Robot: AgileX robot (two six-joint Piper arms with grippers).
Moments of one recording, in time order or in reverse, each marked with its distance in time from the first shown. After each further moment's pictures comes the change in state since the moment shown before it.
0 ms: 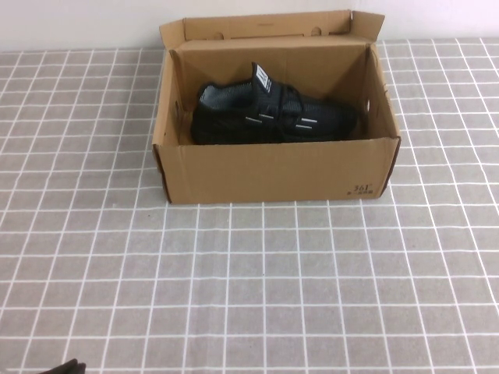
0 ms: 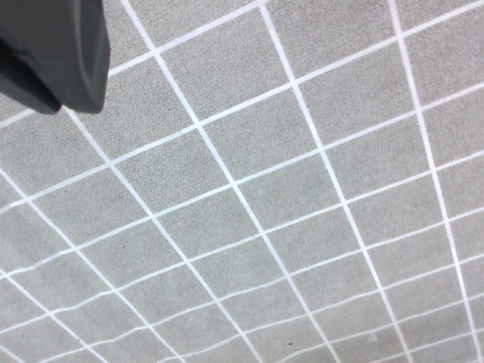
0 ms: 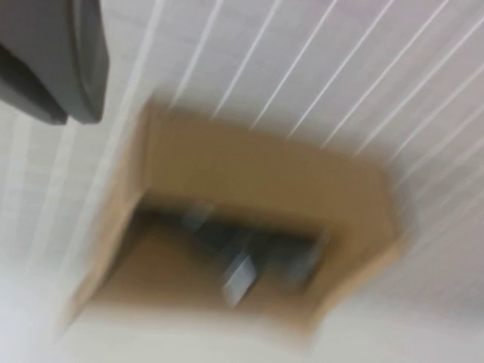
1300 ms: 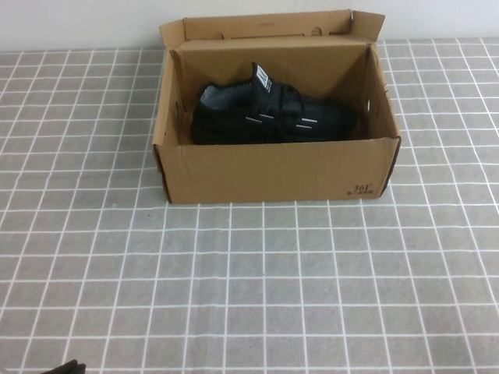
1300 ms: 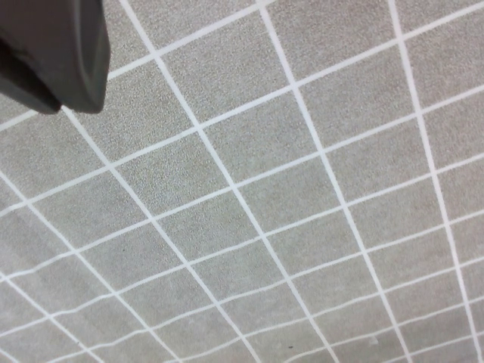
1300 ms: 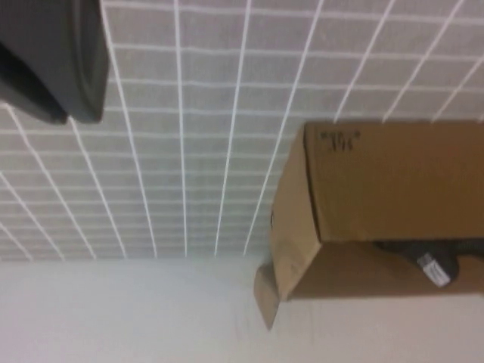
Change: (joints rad) right arm -0.413 -0.311 0.492 0.325 -0.330 -0.323; left arm 0.000 0.000 0.000 0.000 0.003 0.000
